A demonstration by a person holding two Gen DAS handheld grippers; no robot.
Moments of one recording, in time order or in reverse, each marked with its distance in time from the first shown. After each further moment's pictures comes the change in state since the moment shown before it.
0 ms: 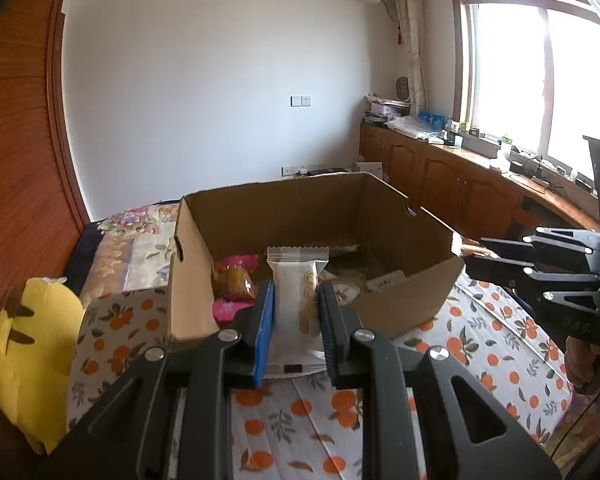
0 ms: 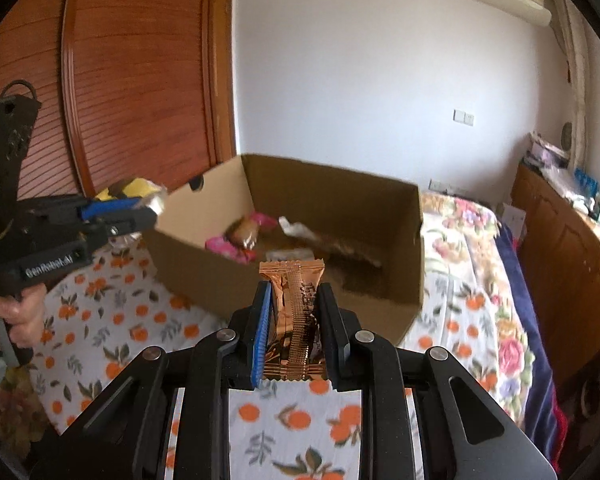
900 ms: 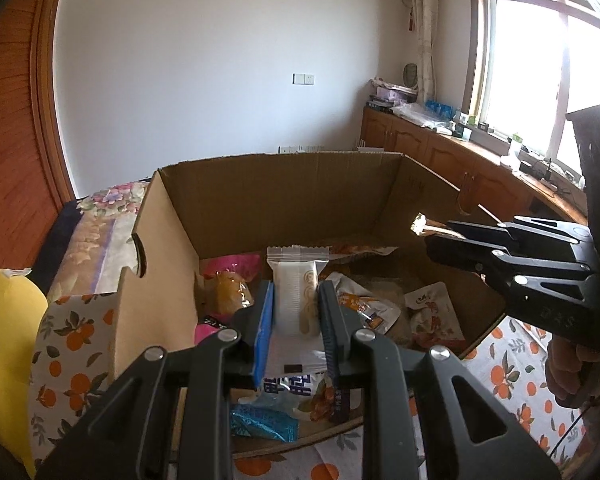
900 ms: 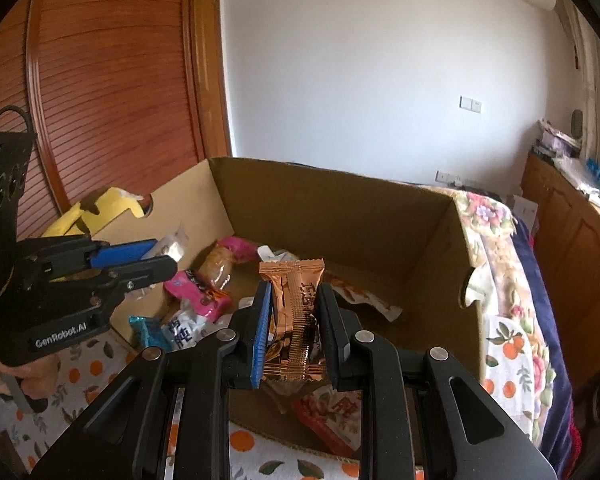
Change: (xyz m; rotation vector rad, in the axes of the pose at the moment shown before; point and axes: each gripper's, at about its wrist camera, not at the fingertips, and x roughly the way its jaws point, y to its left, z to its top) left arm 0.098 0.023 0.005 -0.053 0.074 -0.035; right arm 0.108 -0.026 0.035 0.043 0.036 0.014
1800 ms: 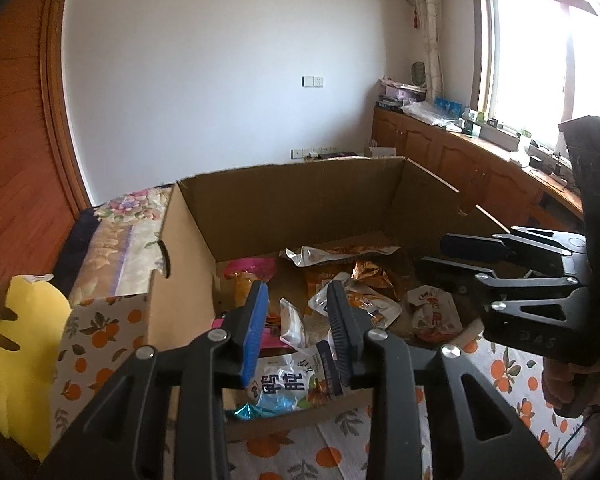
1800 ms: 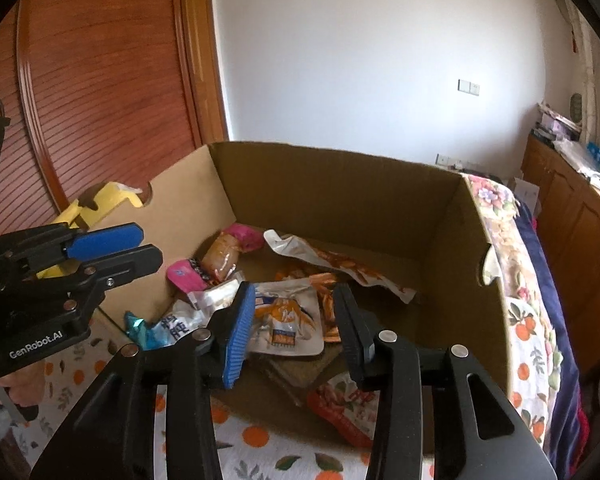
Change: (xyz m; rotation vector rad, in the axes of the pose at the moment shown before) left arm -0.028 -0.004 0.002 0.023 -0.013 0.065; right arm 0.000 0.005 -0.003 0.035 0.039 0.001
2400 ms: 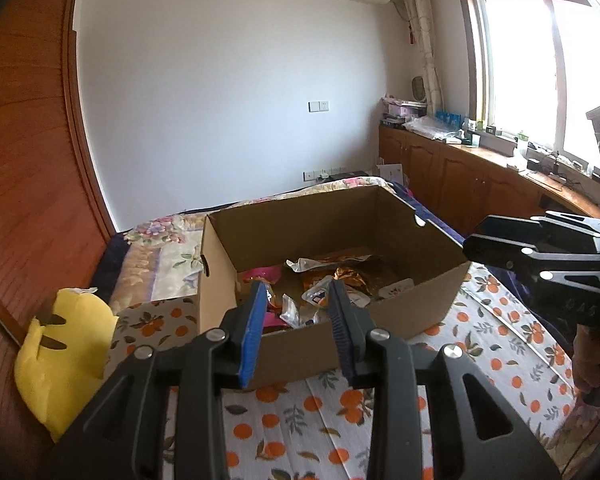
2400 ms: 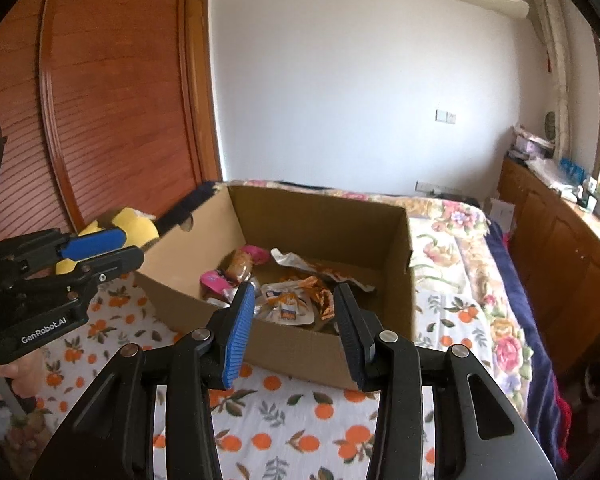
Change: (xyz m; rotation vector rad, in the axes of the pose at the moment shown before) left arm -0.106 -0.036 -0.006 0.047 -0.075 0.075; right arm -0.123 0.021 -0.013 0.006 -0.111 -0.058
